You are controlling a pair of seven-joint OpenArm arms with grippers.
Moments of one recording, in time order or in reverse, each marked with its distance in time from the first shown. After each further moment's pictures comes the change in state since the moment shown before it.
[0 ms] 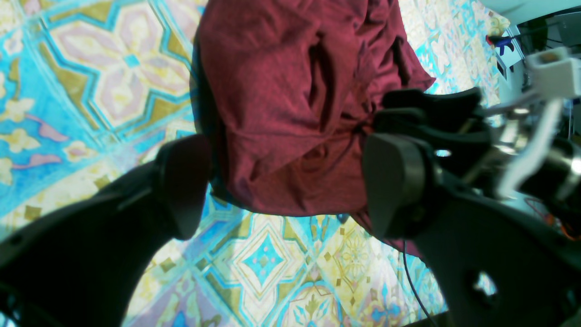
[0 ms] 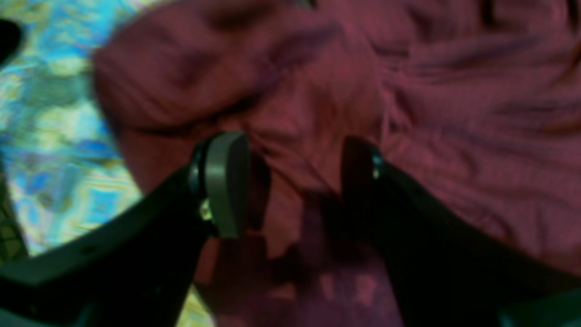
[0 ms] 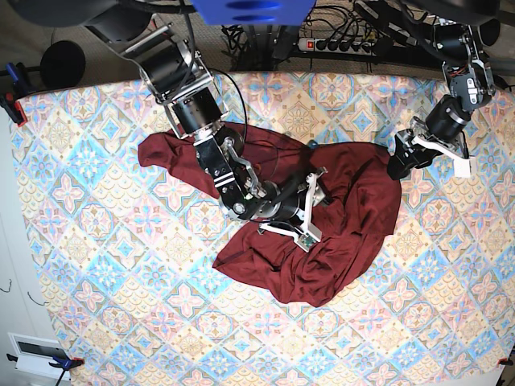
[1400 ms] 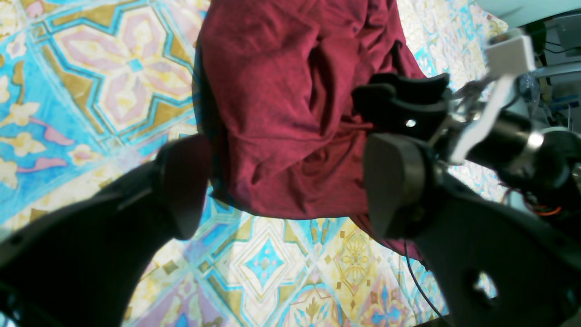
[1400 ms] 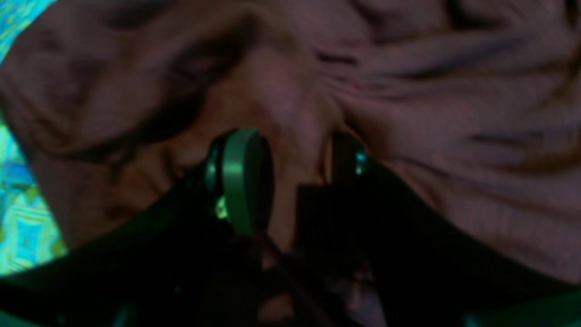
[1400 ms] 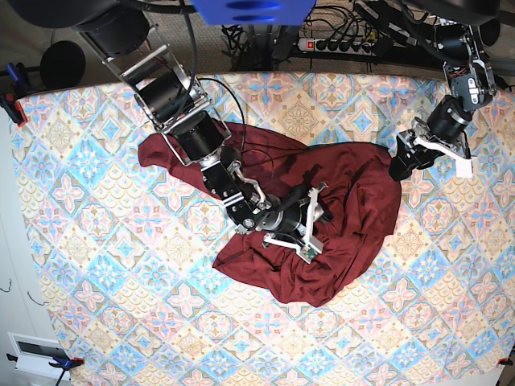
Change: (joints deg) left arm -0.1 0.0 -0.3 0.0 -0.2 -0.2 -0.3; right arm 8.6 -0.1 -6.6 -17.6 0.3 0.0 17.0
